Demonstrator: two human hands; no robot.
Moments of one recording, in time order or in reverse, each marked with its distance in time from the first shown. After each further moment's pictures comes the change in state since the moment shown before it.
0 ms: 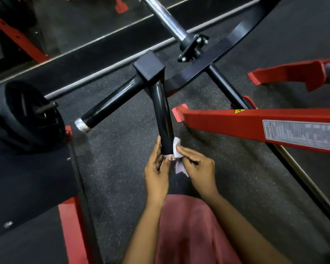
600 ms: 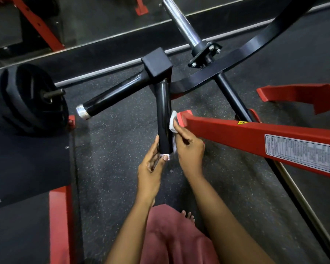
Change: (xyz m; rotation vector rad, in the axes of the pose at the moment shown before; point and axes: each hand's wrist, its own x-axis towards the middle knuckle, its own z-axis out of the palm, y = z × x) left_hand -0.002 -0.005 0.002 -0.052 -0.012 -0.002; right_hand 0.049 -0.012 0.020 0.145 0.072 -0.051
